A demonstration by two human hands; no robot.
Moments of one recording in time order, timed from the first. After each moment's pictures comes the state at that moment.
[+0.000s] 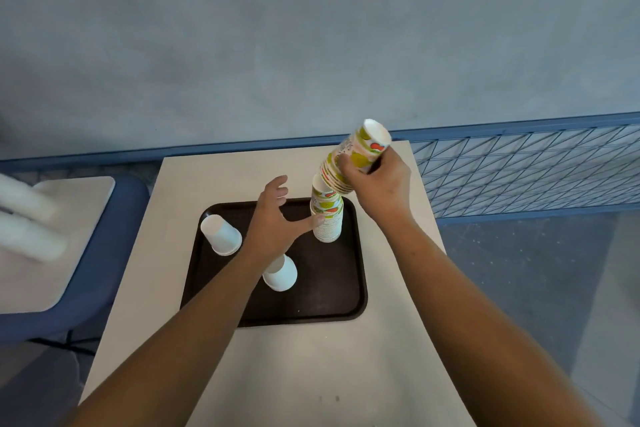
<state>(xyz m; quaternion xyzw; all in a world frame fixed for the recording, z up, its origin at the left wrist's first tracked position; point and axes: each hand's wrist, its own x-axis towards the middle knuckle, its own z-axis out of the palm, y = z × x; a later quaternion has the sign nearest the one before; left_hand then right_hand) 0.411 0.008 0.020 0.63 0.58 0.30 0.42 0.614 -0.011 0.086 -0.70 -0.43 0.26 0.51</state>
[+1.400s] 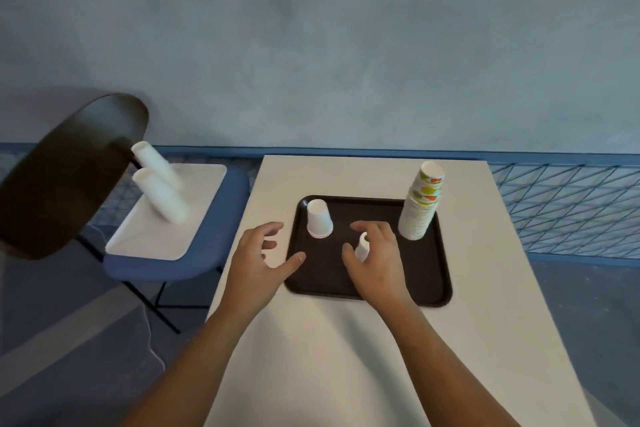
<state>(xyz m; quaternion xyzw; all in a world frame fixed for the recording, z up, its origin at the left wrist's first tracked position) 0.178 -0.142 0.071 0.61 0.63 0.36 0.32 0.399 -0.142 0.042 -0.64 -0.59 0.24 0.42</state>
